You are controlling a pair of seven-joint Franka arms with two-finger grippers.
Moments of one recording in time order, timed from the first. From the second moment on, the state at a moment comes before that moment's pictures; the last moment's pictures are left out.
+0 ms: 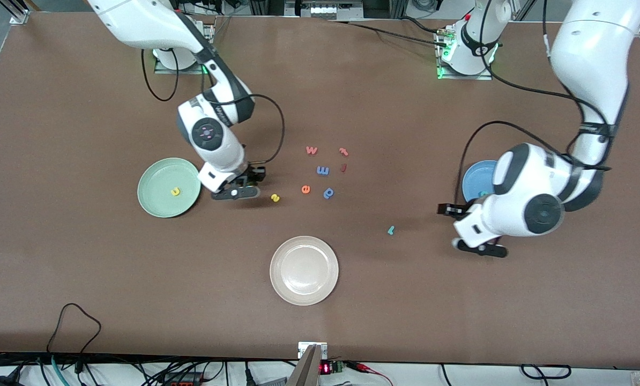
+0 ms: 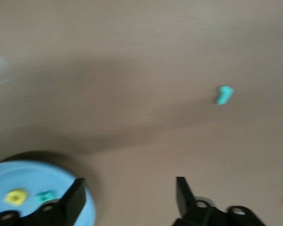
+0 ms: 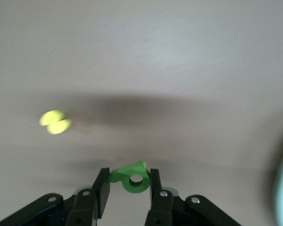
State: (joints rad) left arm 0.12 0.67 -0.44 -1.49 0.14 1.88 -0.16; right arm 0.30 0.46 0.18 -2.00 -0.08 2.42 0.41
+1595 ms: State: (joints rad) left arm -0.12 0.88 -0.36 -1.46 0.20 2.25 -0.29; right arm 0.20 0.43 0.04 -2.06 -0.05 2.45 0.19
